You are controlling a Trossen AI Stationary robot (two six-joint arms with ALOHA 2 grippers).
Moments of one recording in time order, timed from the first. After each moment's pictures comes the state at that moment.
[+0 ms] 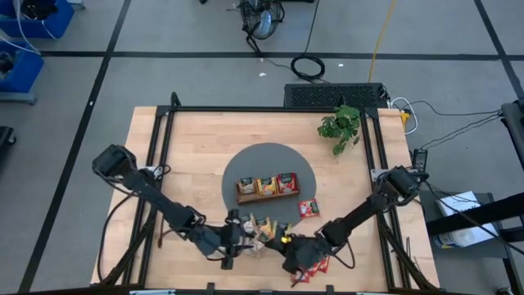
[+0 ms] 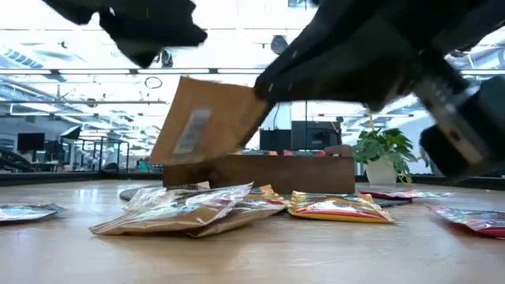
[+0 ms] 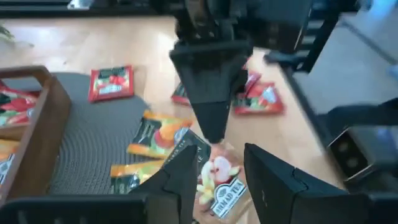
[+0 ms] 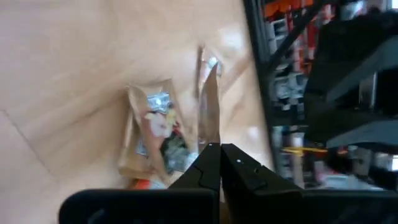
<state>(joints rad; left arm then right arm) -0.64 1.69 0.89 0.30 -0.45 -0.31 0.64 1.97 1.03 0.45 0.61 -0.99</state>
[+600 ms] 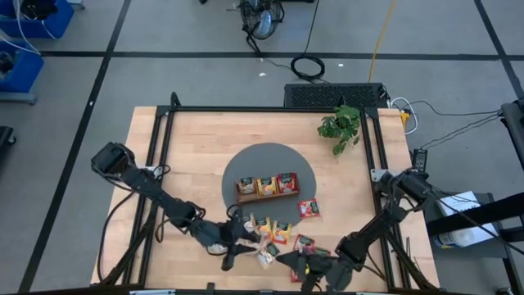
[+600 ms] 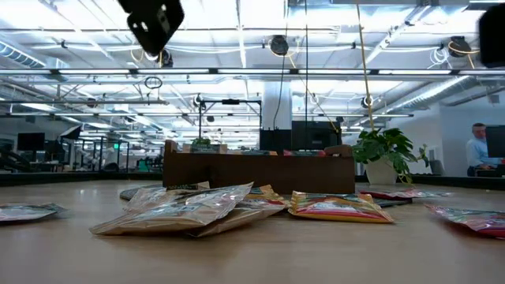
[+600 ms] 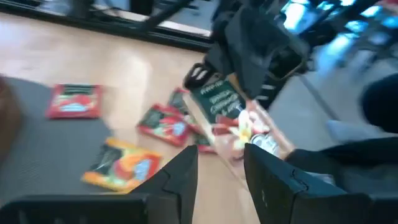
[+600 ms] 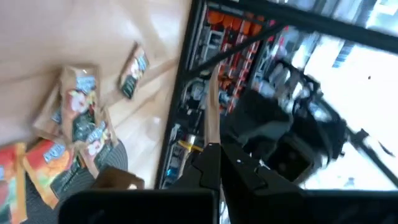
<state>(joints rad) -0.59 1.67 0.89 0.43 -0.31 -0.43 0.85 1.94 1.03 0.67 0.94 -1.60</state>
